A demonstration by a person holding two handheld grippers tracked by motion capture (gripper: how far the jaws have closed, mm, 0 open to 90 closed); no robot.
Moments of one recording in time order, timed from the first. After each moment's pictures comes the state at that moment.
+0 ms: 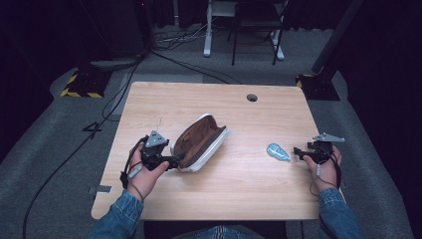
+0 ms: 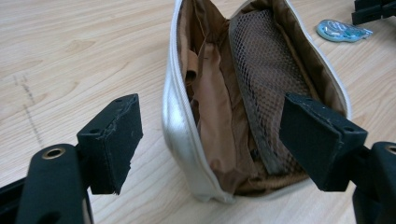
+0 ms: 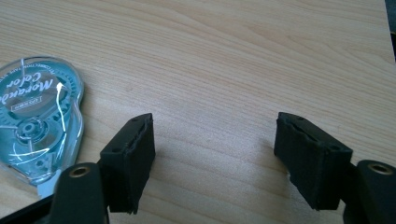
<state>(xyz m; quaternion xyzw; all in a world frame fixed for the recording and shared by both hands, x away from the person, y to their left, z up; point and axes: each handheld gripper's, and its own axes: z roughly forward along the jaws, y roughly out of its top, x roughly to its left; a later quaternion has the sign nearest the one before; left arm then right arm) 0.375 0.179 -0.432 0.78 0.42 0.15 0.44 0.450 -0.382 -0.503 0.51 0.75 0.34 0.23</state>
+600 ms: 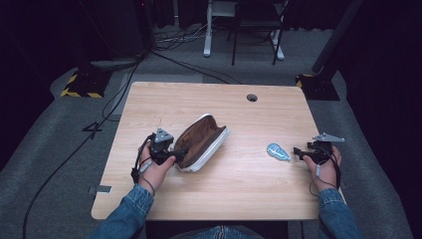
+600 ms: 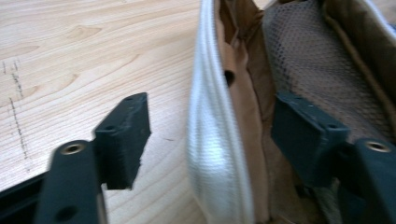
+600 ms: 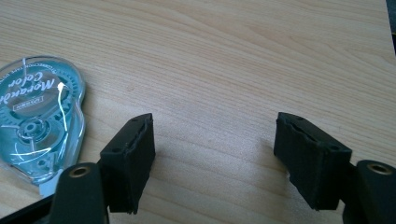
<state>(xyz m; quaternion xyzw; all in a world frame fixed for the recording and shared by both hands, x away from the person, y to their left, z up) 0.403 0.170 -0.458 0.77 0.45 0.16 0.42 0.450 -0.381 -0.503 0.51 0.75 0.34 0.23</state>
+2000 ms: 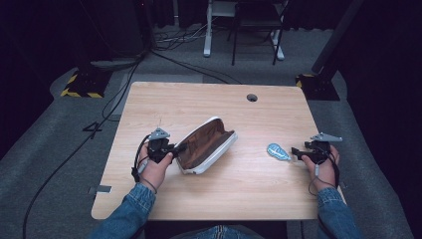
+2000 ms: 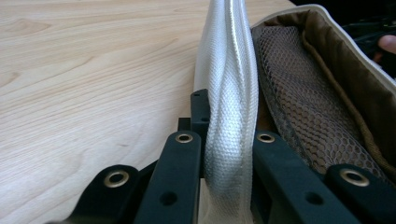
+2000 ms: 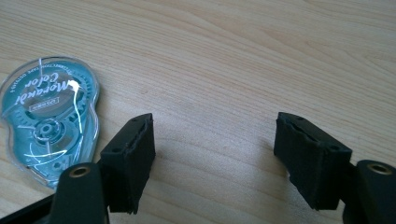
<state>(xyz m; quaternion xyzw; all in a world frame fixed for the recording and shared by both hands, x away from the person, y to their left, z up) 0.397 0.171 -0.449 0.76 0.43 0.08 0.48 0.452 -0.376 -0.503 0.50 0.76 0.35 0.23</state>
